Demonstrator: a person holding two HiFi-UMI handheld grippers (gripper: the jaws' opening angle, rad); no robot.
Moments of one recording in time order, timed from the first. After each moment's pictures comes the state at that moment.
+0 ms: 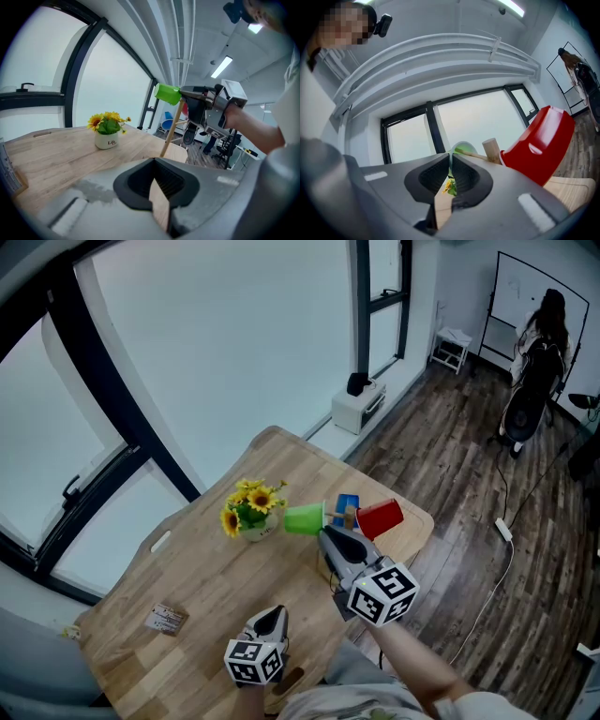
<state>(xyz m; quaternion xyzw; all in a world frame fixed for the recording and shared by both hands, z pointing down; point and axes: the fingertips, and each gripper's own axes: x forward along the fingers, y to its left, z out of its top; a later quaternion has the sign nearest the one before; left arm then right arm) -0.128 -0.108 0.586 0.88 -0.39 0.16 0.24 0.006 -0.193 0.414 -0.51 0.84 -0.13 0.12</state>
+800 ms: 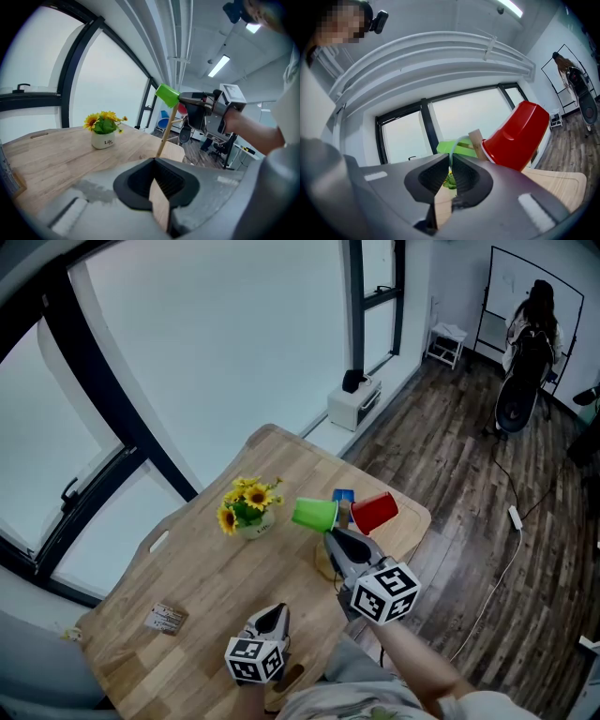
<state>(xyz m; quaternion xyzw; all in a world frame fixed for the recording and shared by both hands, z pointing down) -0.120 -0.101 0.585 0.88 -0.37 0.16 0.23 0.023 -0.181 0.435 -0.53 0.82 -0.16 0.11</state>
